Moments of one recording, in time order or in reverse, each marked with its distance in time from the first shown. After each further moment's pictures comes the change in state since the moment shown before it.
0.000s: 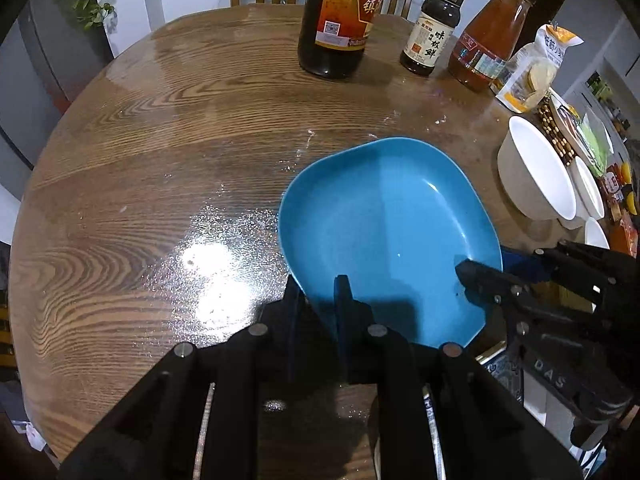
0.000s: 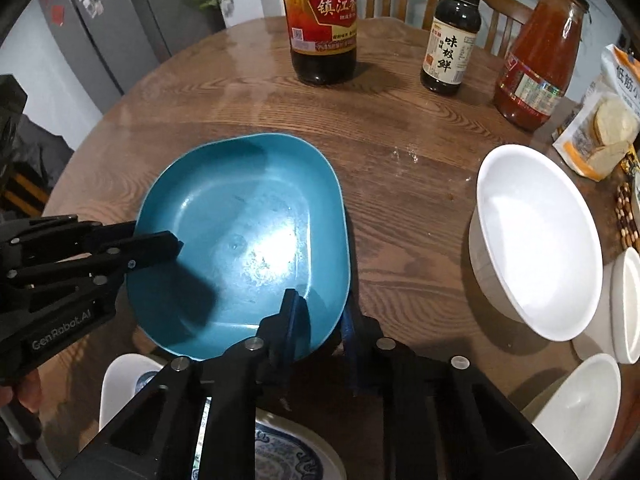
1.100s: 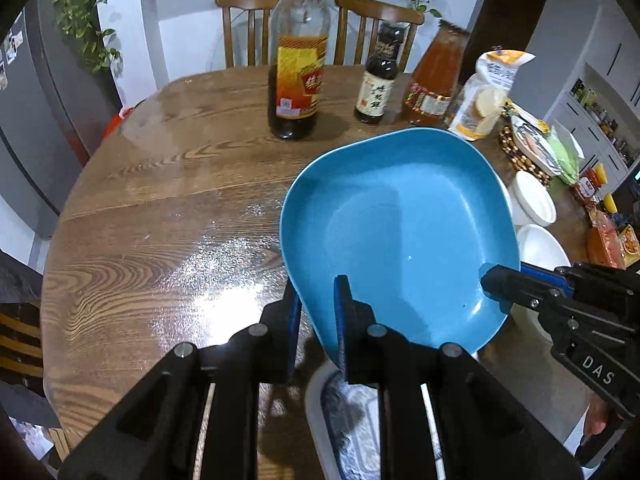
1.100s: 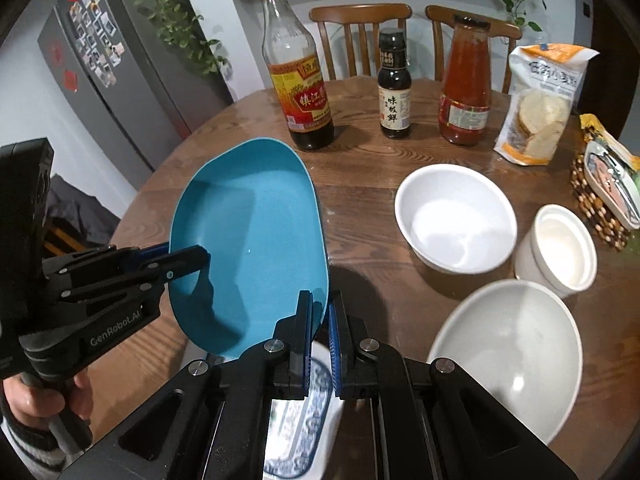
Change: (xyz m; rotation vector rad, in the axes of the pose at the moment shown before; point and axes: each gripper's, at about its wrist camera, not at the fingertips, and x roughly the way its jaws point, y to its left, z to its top) left arm -0.076 -0.046 -0.017 0.039 -0.162 0.014; right arm -0.107 -0.020 -0.040 0.132 -0.188 0.087
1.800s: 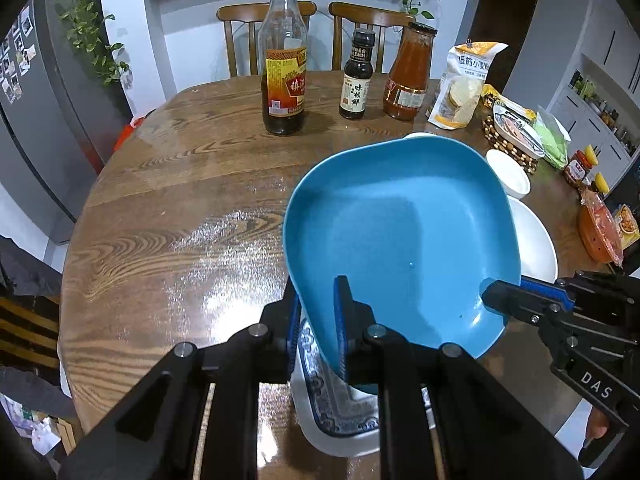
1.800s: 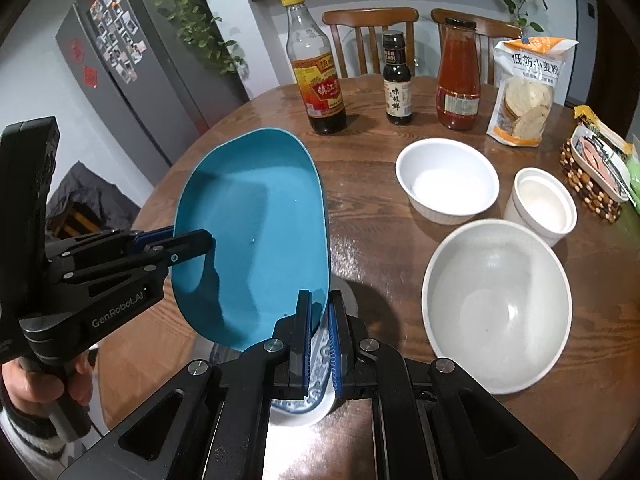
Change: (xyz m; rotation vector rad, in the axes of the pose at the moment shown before) left arm -0.037 -0.030 -0.036 0.022 -0.021 0.049; right arm -0.034 0.001 -0.046 -0.016 0.001 0.049
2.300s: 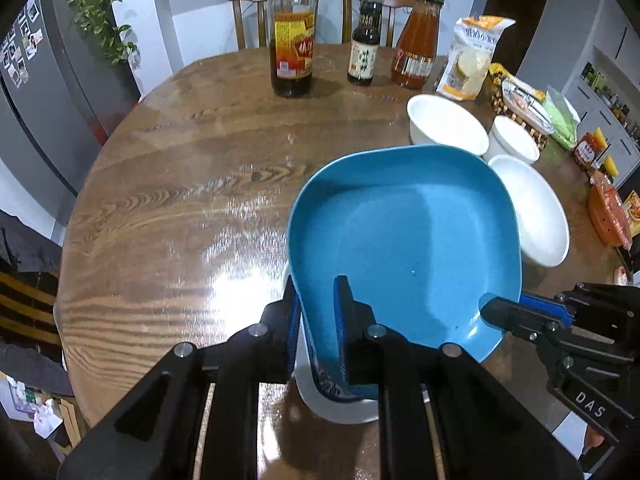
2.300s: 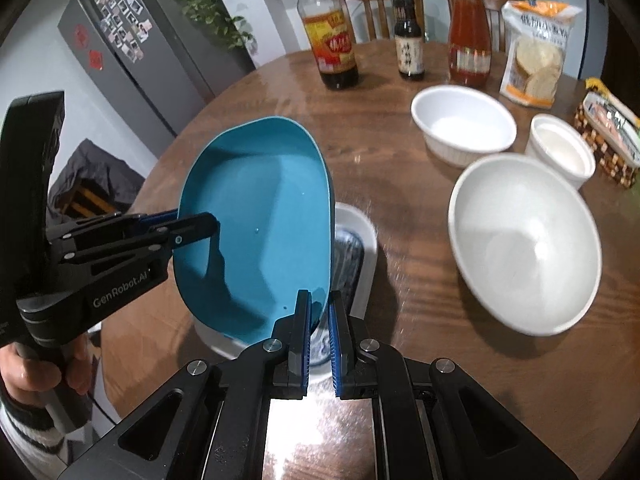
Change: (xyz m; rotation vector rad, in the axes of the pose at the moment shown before) left arm 0.008 -0.005 -0.033 -0.019 0.073 0.039; right arm 0.018 0.004 -0.042 0.010 0.095 0.048
